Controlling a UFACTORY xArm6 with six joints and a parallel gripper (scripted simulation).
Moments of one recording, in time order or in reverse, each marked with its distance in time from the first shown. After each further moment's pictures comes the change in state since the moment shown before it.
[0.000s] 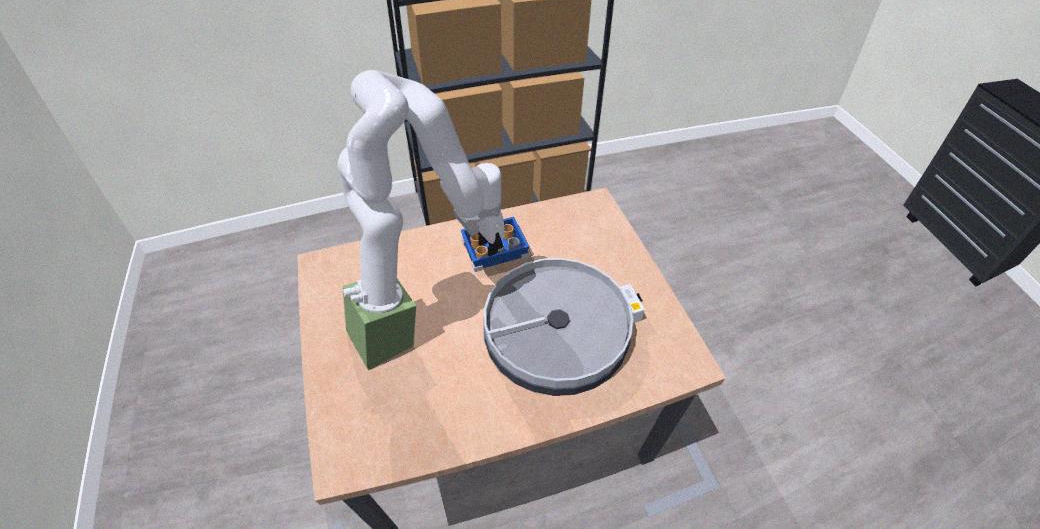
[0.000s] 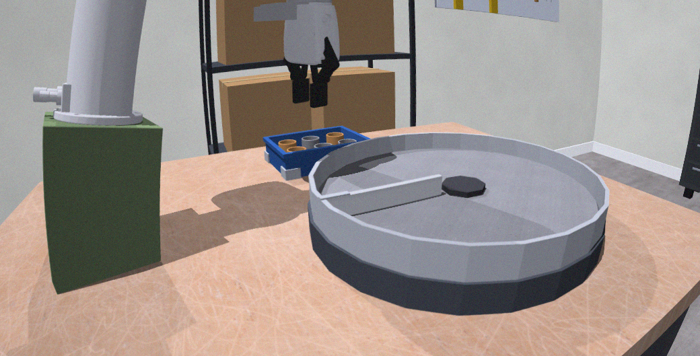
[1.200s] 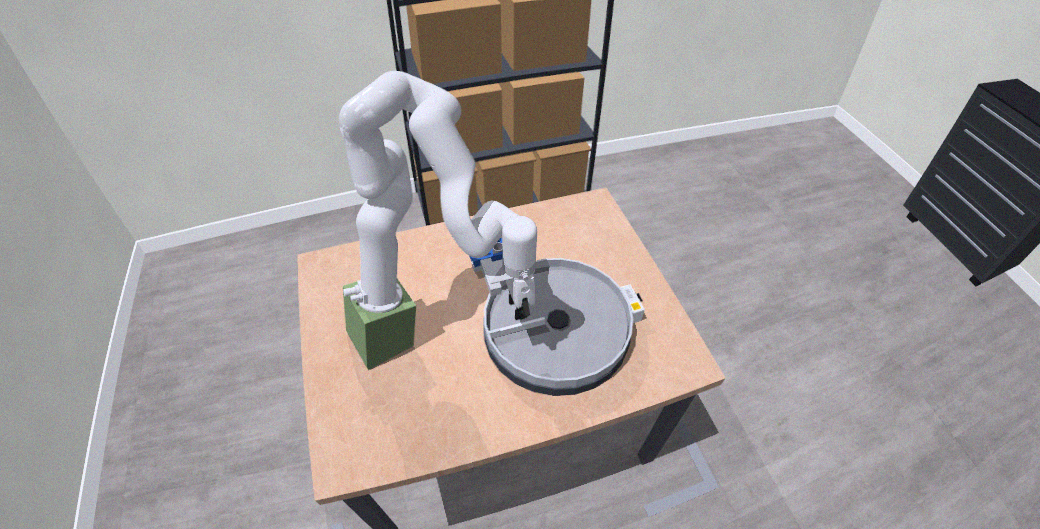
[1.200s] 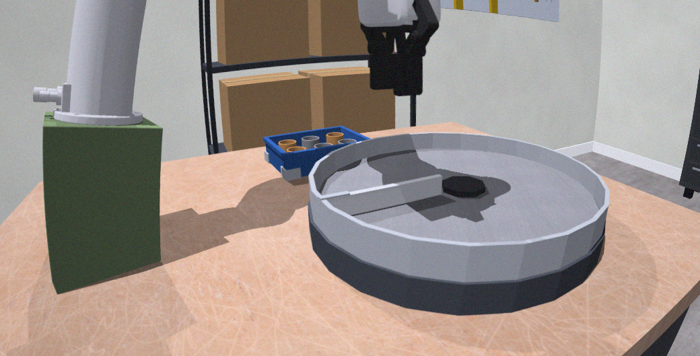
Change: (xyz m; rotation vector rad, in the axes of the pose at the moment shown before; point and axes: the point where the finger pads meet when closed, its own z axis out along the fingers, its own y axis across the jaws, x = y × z) arm 0.081 -0.262 -0.066 0.041 0.004 0.306
